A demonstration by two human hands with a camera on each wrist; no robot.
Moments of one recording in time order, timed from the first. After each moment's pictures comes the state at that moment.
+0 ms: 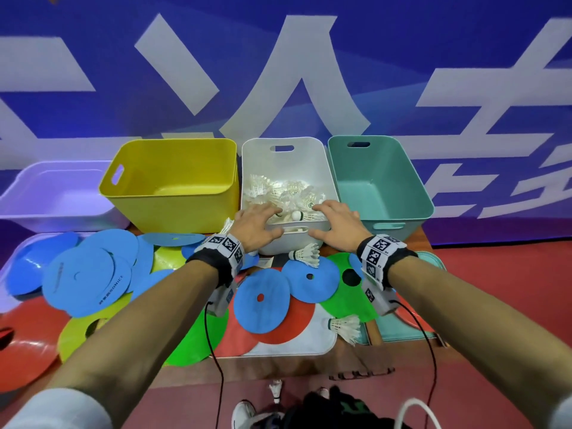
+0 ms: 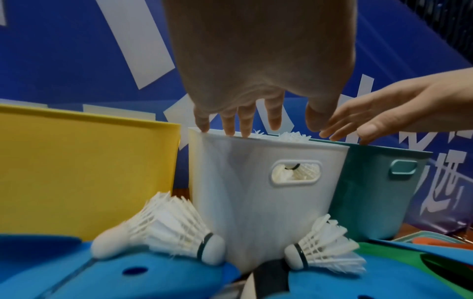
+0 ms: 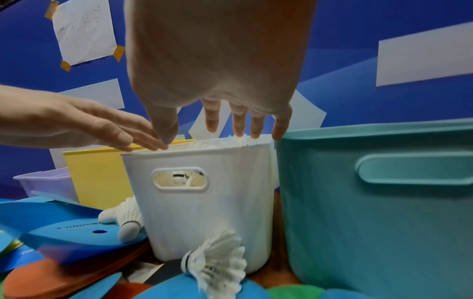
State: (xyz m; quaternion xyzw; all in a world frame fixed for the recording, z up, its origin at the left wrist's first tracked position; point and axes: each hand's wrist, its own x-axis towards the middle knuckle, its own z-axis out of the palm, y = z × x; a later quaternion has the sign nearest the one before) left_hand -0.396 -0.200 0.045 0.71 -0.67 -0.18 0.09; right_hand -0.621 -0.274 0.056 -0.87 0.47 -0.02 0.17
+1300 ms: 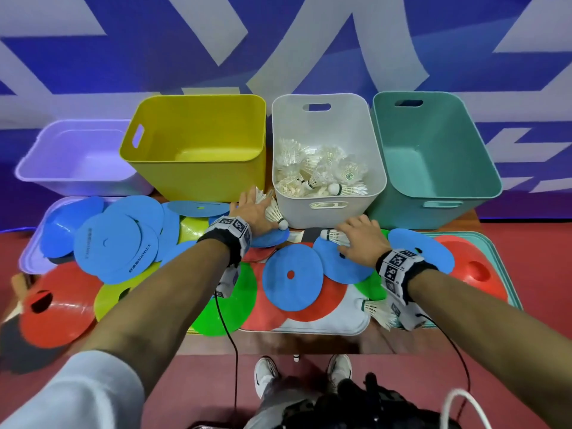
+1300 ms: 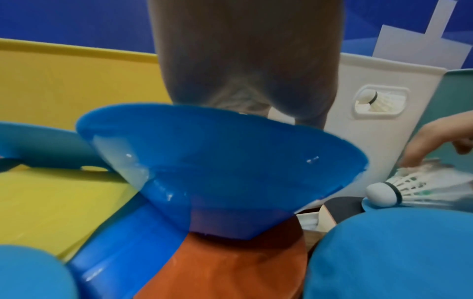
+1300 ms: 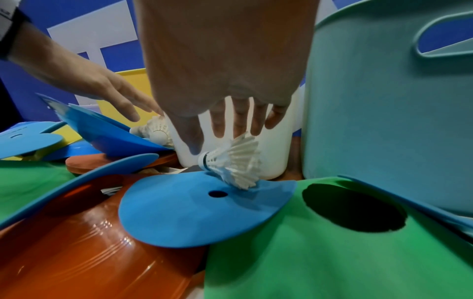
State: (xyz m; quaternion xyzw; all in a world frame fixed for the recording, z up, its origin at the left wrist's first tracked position) left_hand -0.333 -0.191 -0.014 0.78 -0.57 -0.22 -0.12; right_hand -0.604 -0.243 -0.032 -0.89 0.43 0.13 0.12
